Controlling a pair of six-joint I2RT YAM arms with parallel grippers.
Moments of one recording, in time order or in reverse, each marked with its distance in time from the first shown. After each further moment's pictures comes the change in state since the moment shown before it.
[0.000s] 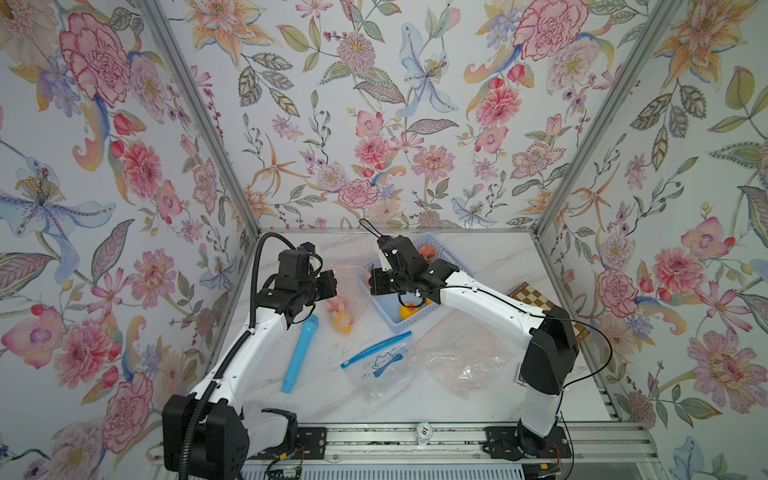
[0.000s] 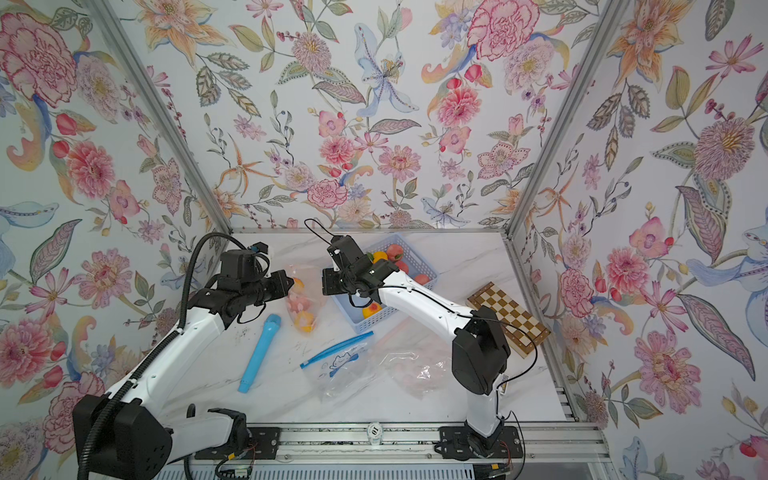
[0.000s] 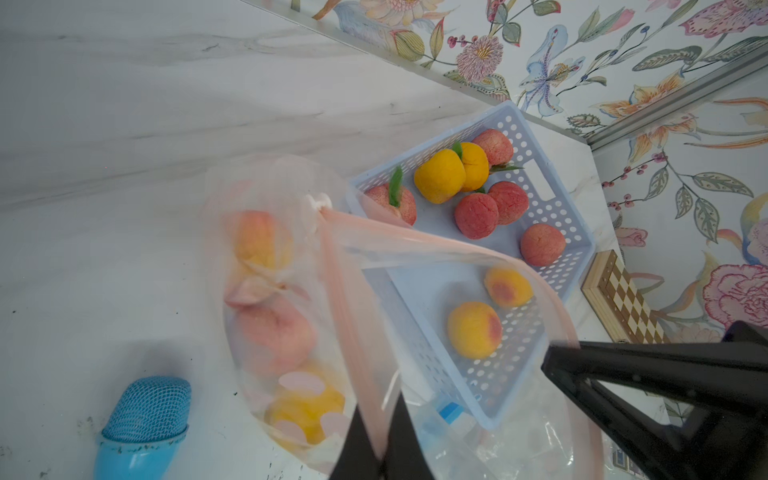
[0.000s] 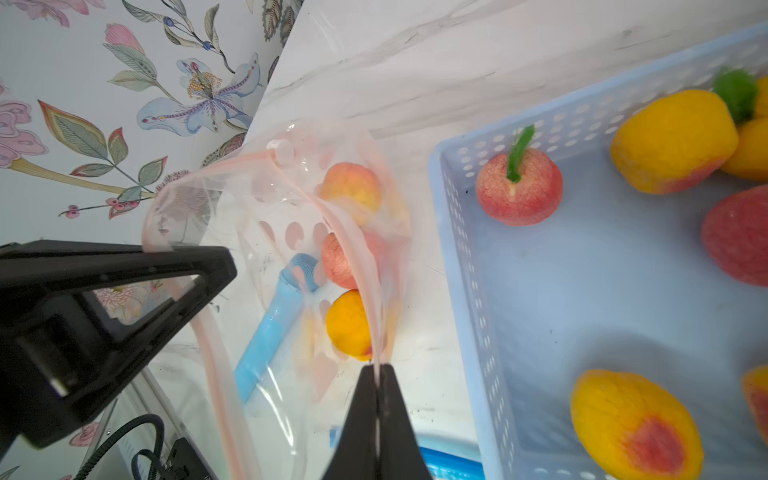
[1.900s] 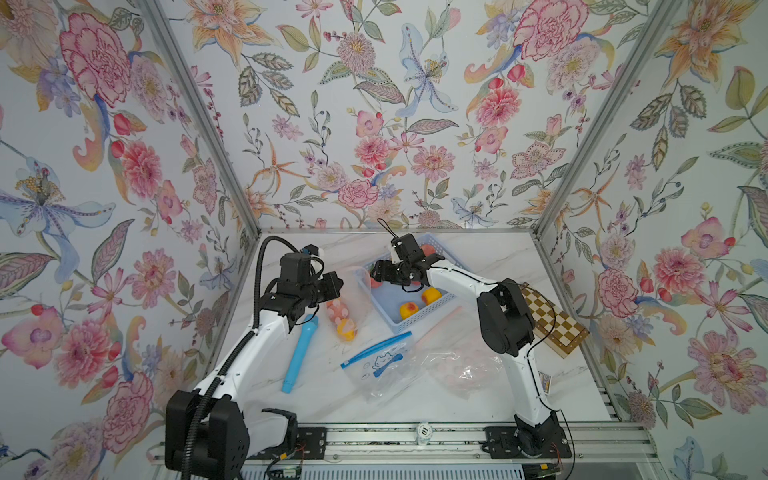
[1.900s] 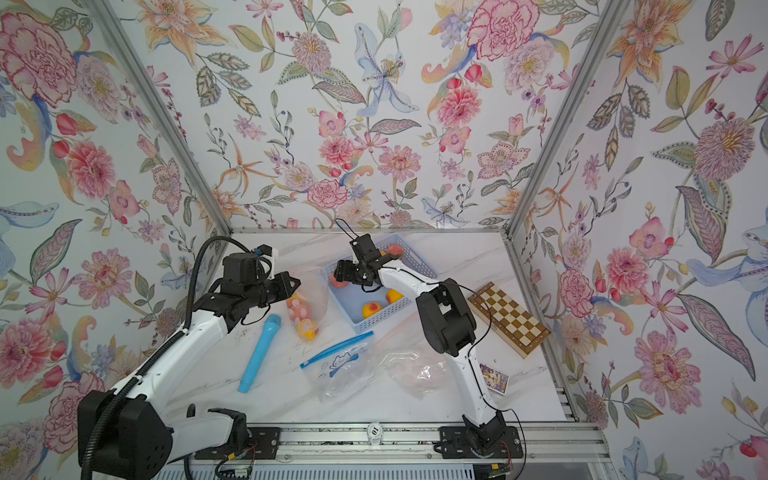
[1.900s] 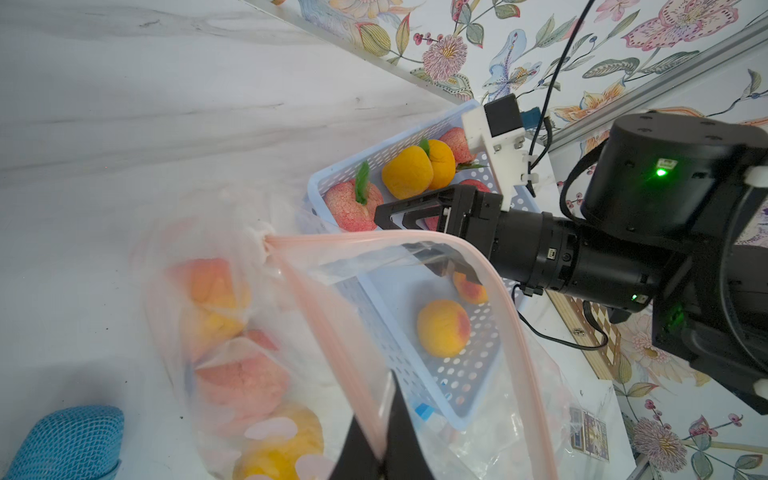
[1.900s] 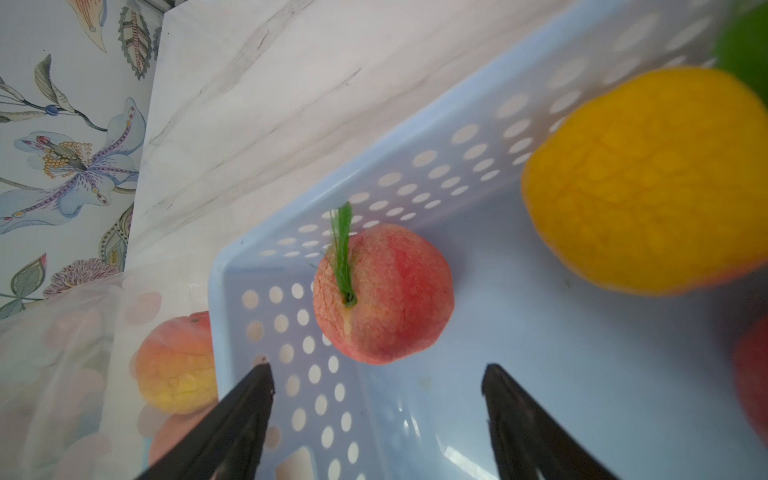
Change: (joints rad) left arm 0.000 0.005 -0.068 0.130 0.107 -0.056; right arm -0.220 0.399 0.138 0.174 -0.161 0.053
